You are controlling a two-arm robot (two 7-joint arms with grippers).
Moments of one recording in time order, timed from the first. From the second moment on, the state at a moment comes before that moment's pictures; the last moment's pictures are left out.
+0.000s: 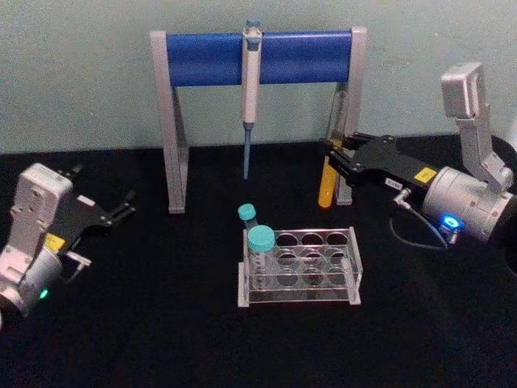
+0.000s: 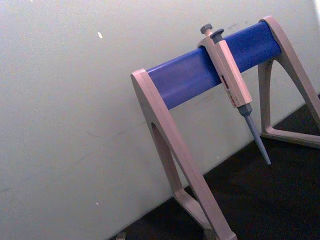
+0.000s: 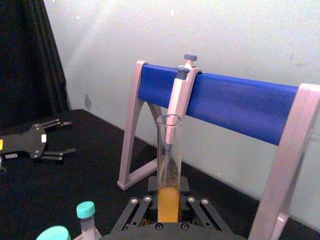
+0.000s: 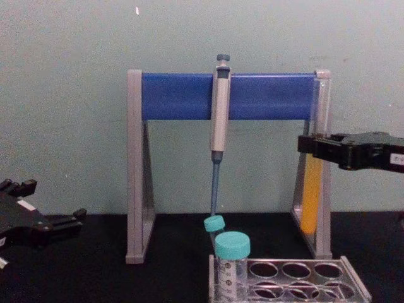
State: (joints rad) left arm -0.20 0.60 0.45 -1.41 -0.25 -0.12 0.03; right arm 0.39 0.50 -0.42 -1.43 0.56 0.10 0.51
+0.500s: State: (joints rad) left arm -0.20 0.60 0.45 -1.41 -0.25 -0.12 0.03; right arm 0.28 0.60 -0.39 -1.63 0.56 0.12 0.51
